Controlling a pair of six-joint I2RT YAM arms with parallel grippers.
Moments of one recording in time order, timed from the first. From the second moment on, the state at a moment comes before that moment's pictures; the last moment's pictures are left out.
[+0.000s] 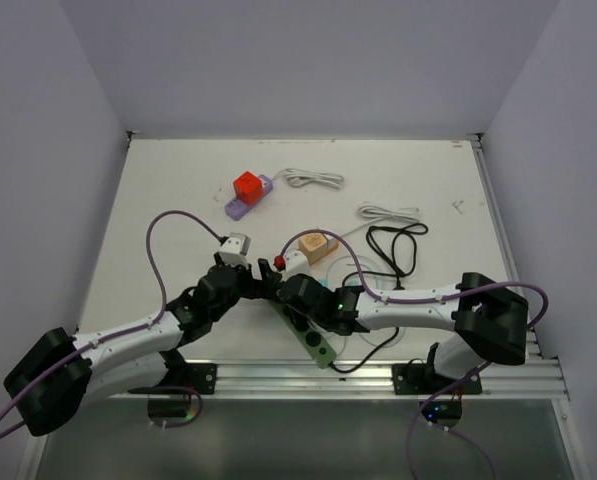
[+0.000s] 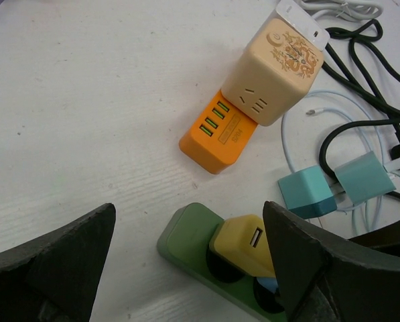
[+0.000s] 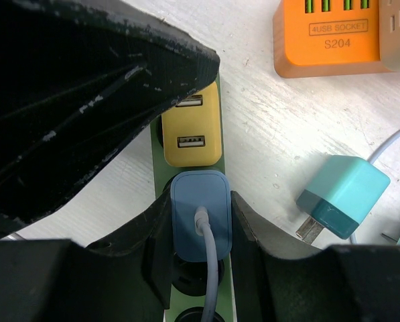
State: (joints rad) left arm -0.79 1.00 0.28 0.31 -0.27 -0.50; right arm 1.23 1.54 0.84 -0.14 0.42 0.54
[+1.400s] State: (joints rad) left arm -0.79 1.26 0.08 0.90 -0.22 -0.70; right arm 1.25 1.64 1.02 -0.35 0.45 0.55
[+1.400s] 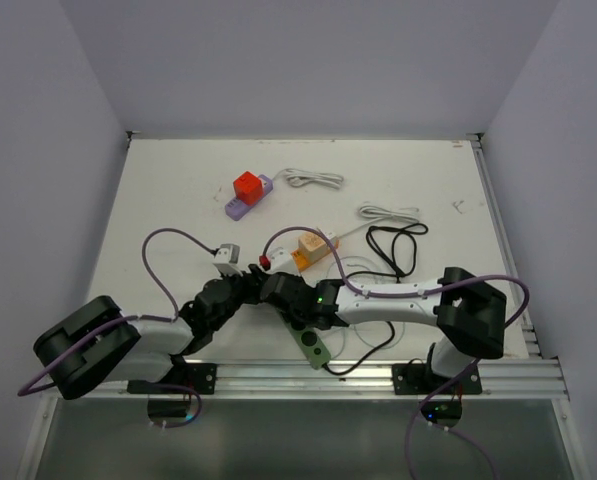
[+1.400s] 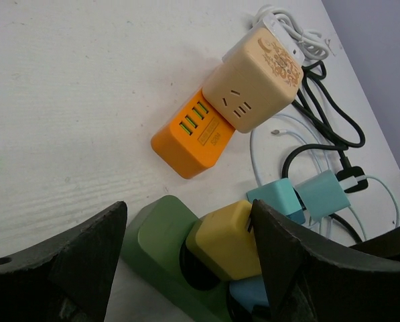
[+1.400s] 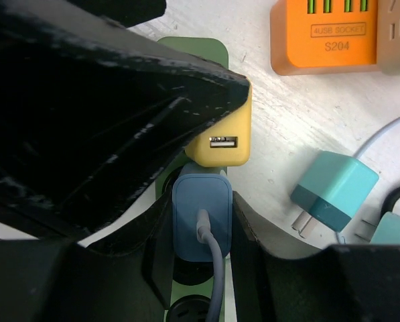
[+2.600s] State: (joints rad) left arm -0.83 1.36 0.09 1.03 -0.21 -0.72; right arm 1.21 1.59 0.98 -0.36 0.42 0.61
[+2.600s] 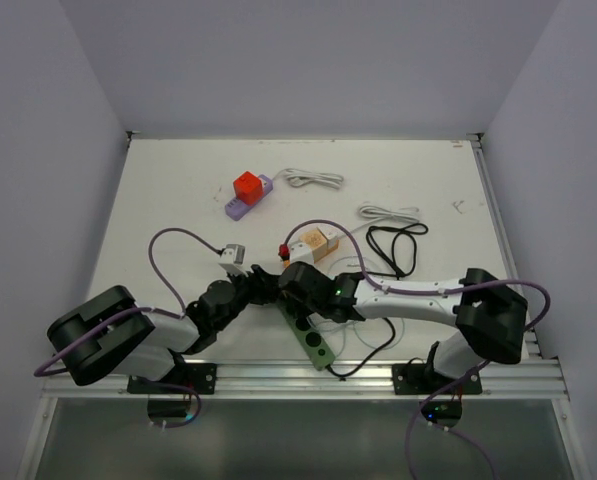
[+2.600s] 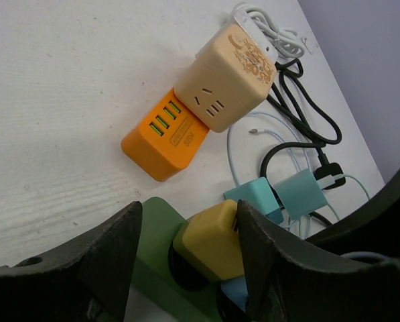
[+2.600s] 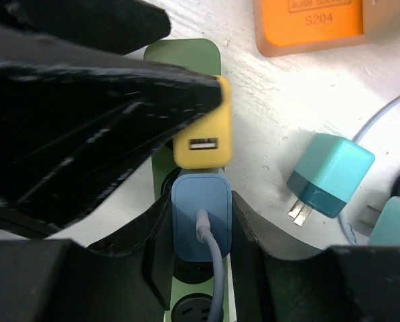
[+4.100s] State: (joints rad) left arm -0.83 1.18 0.12 0.75 -0.25 -0.67; right arm 0.67 1.12 0.72 -0.39 0.34 0.64
